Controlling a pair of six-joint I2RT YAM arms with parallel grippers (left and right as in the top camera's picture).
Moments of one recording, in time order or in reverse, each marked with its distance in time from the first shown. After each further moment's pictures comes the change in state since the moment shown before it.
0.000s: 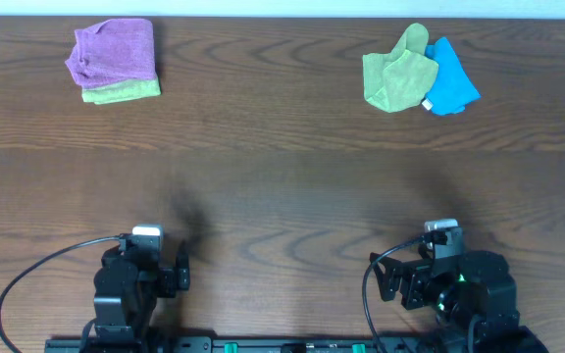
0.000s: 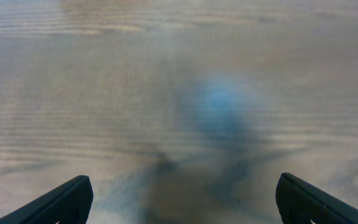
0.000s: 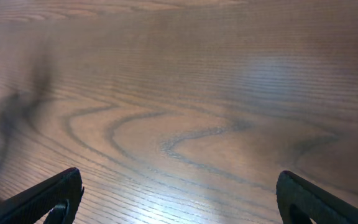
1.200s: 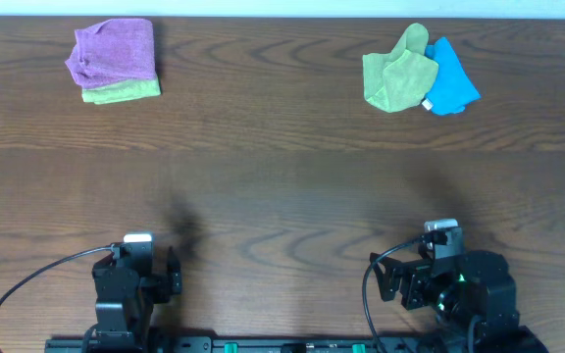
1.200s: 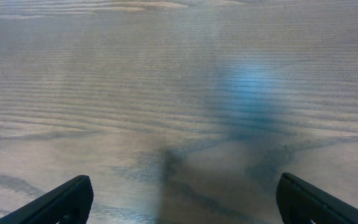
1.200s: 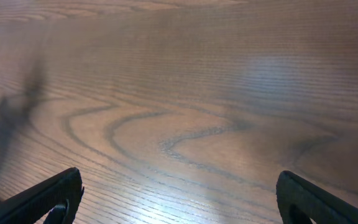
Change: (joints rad) left arm 0.000 -0.072 -0.013 -0.093 -0.140 -0.018; right arm 0.000 0.000 0.000 0.000 0.000 0.000
